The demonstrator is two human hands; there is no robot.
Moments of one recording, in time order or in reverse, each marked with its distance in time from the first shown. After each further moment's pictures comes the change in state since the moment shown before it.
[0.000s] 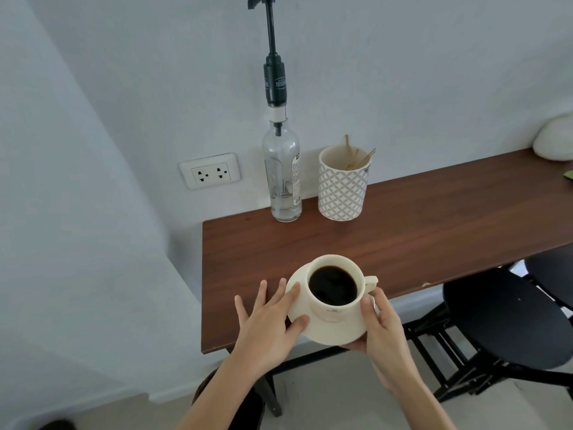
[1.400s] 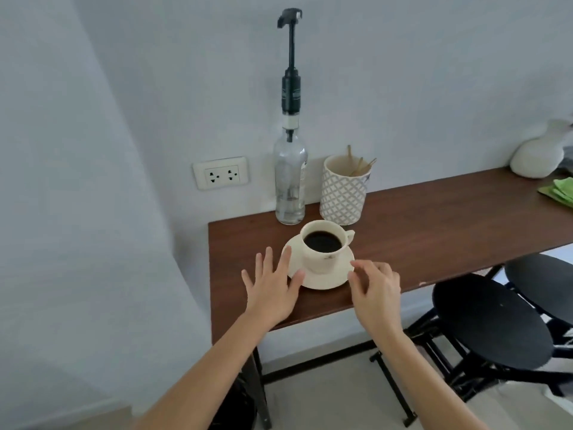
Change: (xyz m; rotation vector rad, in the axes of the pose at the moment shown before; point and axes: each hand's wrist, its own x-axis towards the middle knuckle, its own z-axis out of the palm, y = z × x) left_hand 0.044 -0.011 -0.014 -0.090 0.153 -0.037; right_hand 0.035 -0.012 0.019 -0.848 0.354 -0.348
